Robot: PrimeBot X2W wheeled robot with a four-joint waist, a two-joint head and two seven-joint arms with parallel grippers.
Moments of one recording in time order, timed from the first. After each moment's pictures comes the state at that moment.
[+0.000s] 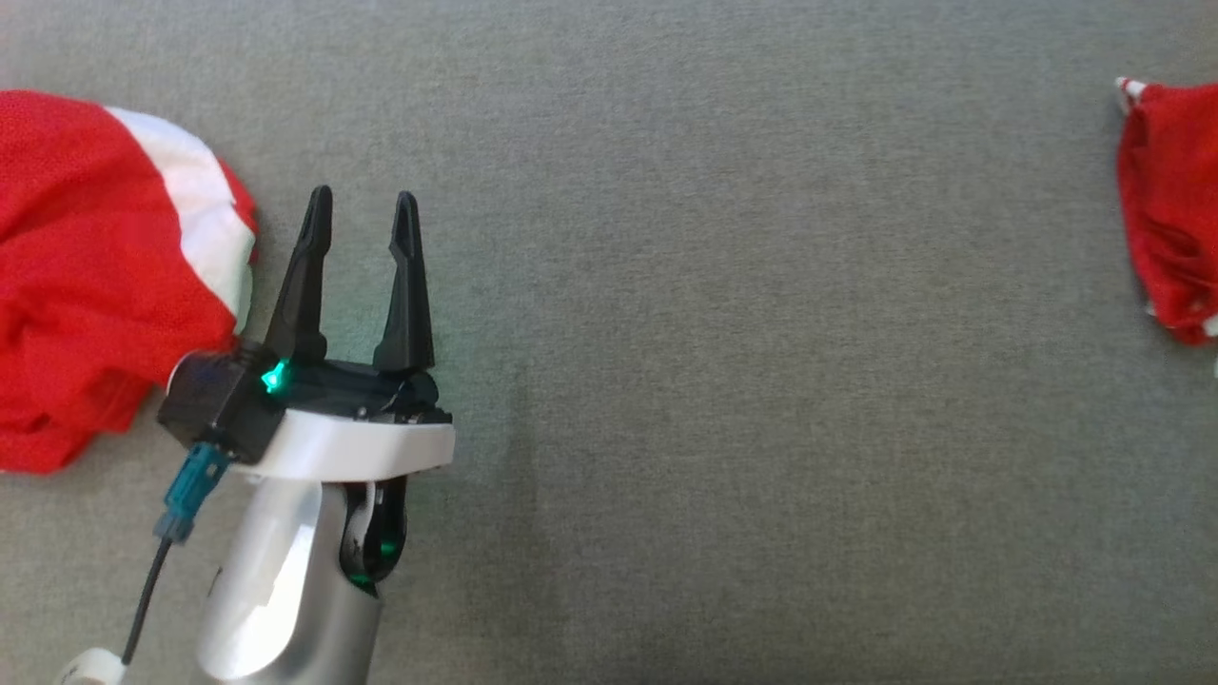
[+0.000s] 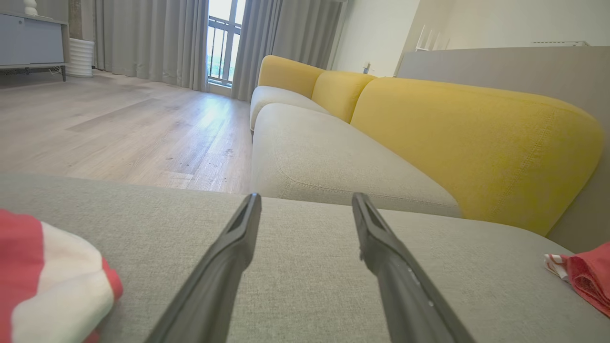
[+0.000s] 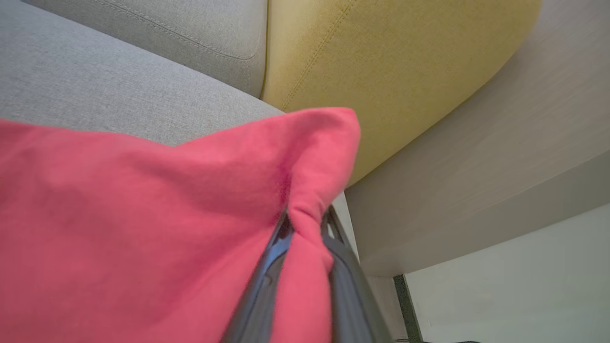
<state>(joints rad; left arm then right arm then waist) -0.33 0.04 -0.20 0.16 -0.32 -0.12 -0.26 -0.63 -0.68 -0.09 0.80 -0.04 0.12 -0.06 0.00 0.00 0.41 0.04</state>
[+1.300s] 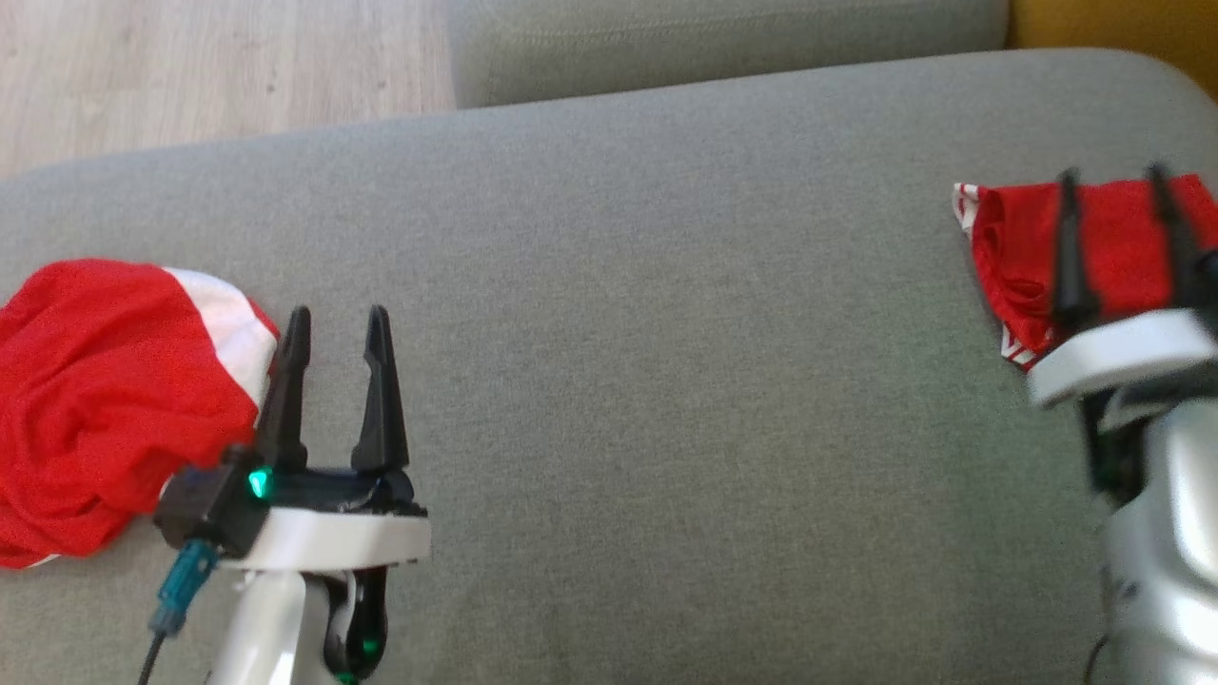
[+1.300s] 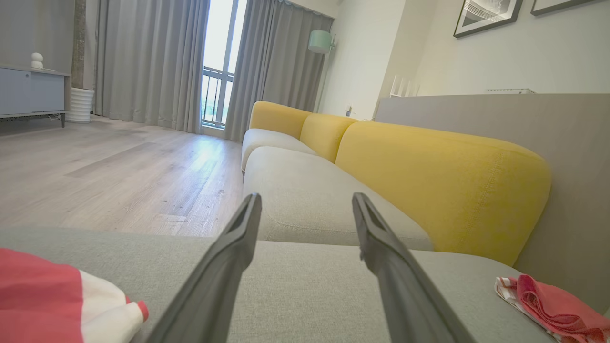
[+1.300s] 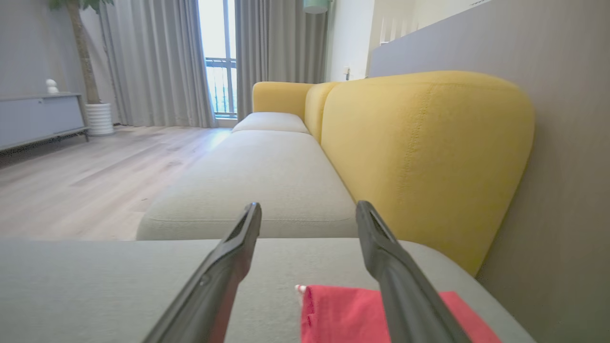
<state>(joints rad) -0.17 0.04 -0.13 0.15 -0.31 -0.12 -0.26 -0.43 -0.20 -0.11 0.43 0.05 0.12 -0.15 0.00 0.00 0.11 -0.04</state>
